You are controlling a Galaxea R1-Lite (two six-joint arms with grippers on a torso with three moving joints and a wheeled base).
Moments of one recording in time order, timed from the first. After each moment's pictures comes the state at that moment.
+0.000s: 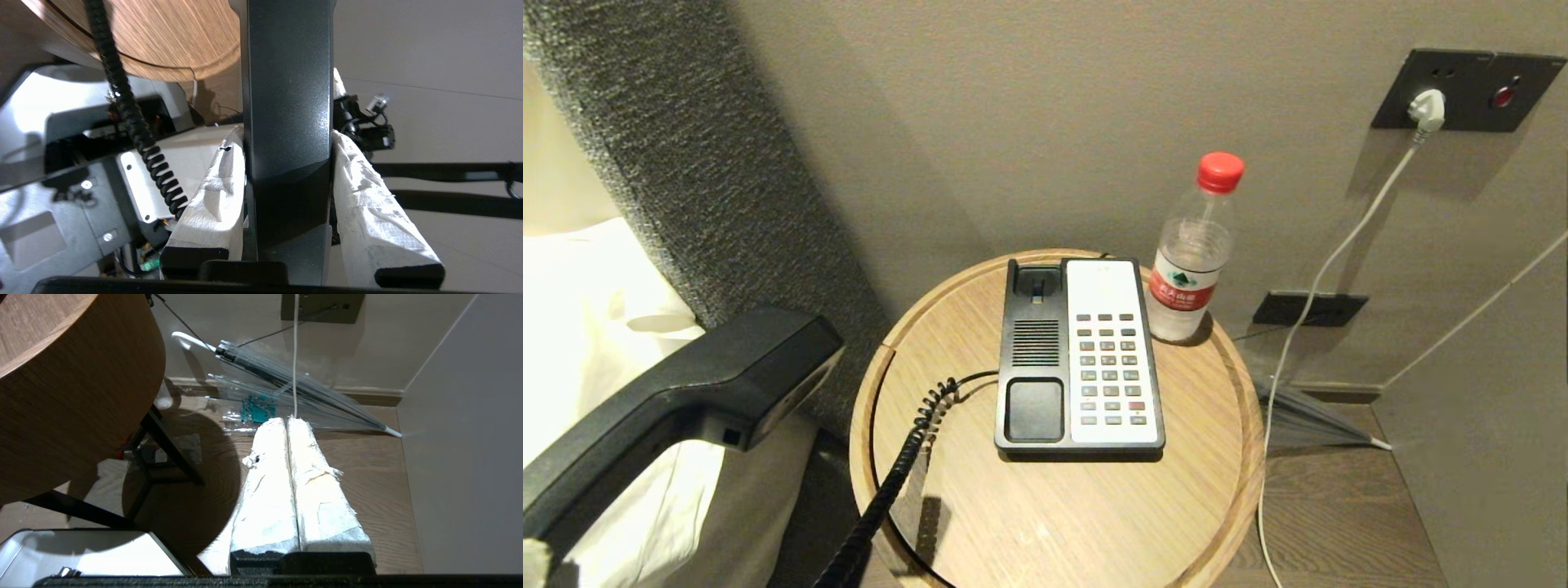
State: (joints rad) left arm -0.85 0.89 -1.26 0.77 -0.20 -0.93; right arm 0.00 0.02 -0.04 0.09 0.00 -0.03
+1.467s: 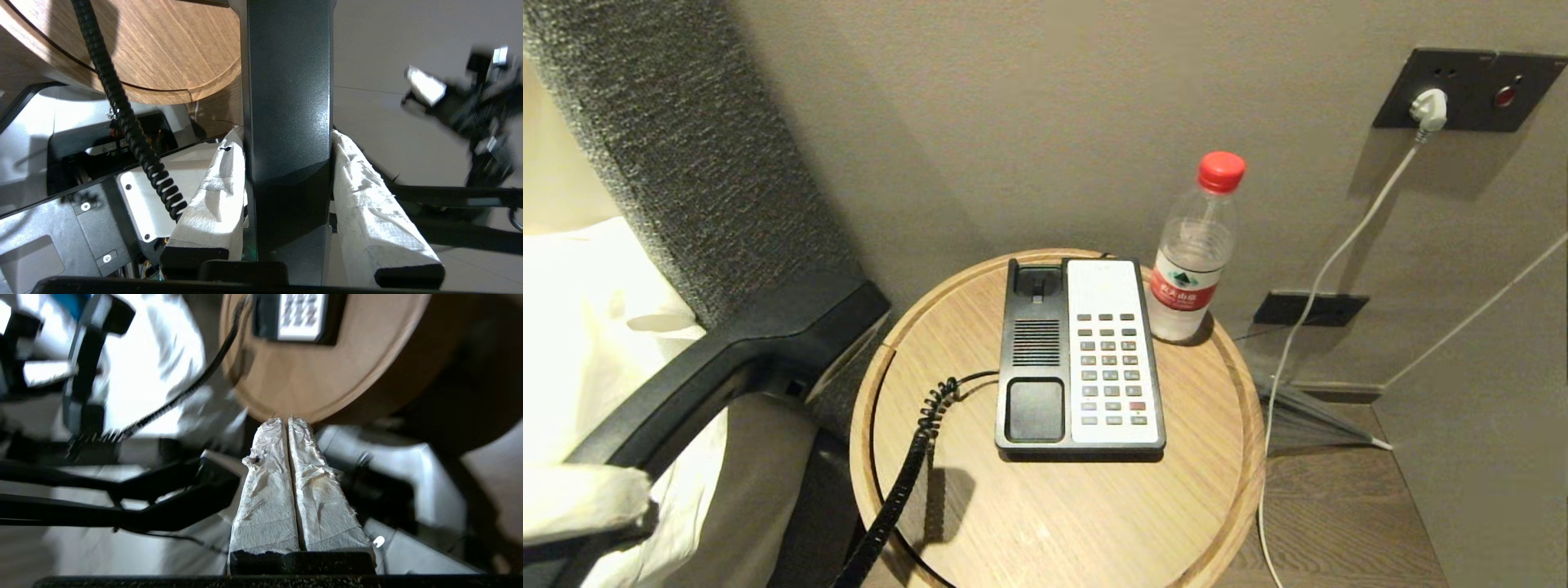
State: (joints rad) left arm -0.83 0.96 -1.27 0.71 -0.20 -0.91; right arm 0.08 0.82 -1.08 0.71 0.73 0.41
